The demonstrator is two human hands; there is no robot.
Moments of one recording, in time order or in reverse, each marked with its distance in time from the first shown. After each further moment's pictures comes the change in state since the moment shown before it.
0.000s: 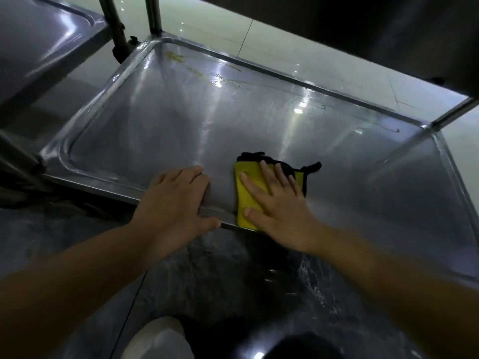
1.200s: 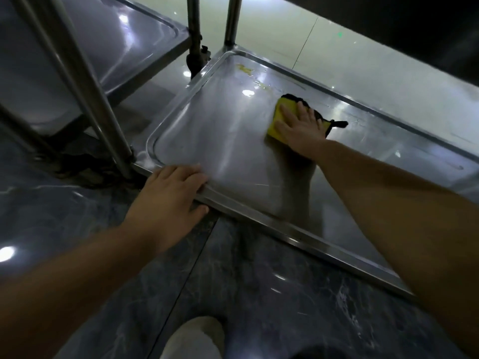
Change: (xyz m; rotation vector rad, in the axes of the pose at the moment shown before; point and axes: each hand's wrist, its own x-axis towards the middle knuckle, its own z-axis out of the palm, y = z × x) left_hand -0.046 -0.100 -0.015 -0.048 0.179 -0.124; right_hand 0.204 -0.011 -0.053 0.035 0.071 0.259
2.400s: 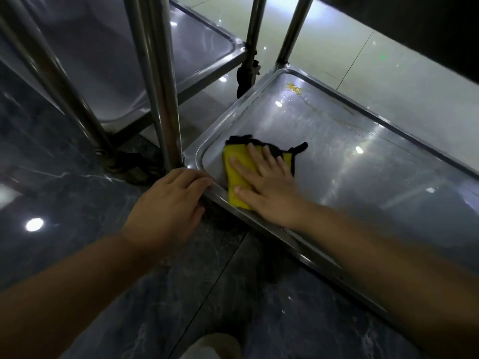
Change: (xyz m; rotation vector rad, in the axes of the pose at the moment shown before) left_hand -0.019 -0.056 -0.005 0.118 0.219 0.018; right_hand -0.085 -0.119 0.046 -0.123 -0.109 -0.626
